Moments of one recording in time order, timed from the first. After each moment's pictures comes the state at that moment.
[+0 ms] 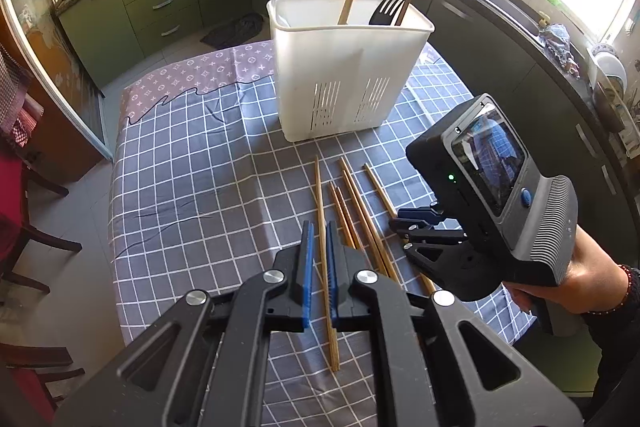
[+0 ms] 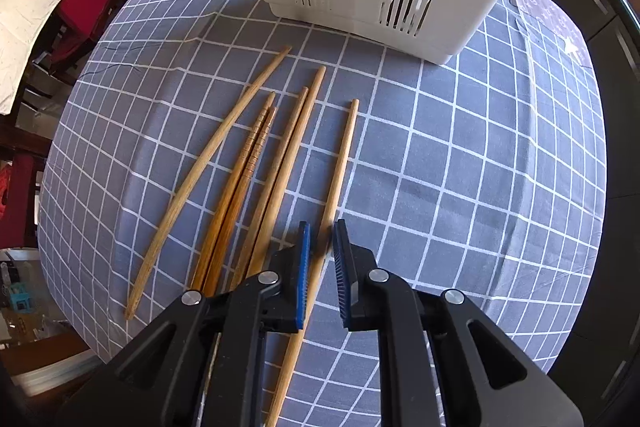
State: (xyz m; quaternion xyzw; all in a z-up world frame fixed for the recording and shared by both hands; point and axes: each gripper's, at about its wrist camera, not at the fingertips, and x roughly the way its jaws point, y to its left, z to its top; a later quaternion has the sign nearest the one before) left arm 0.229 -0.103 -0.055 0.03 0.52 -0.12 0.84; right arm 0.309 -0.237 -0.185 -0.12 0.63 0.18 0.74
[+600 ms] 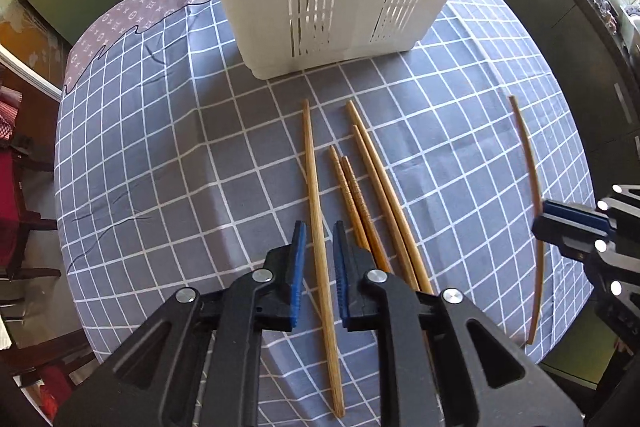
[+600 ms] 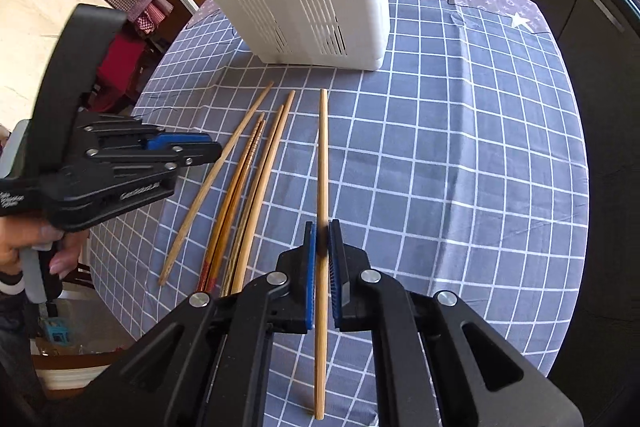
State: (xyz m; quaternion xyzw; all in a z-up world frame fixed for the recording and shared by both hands) left arm 0.291 -0.140 -0.153 0.08 0.63 -0.11 0.77; right arm 0.269 -0.320 -0.140 0.01 0.58 0.23 0.78
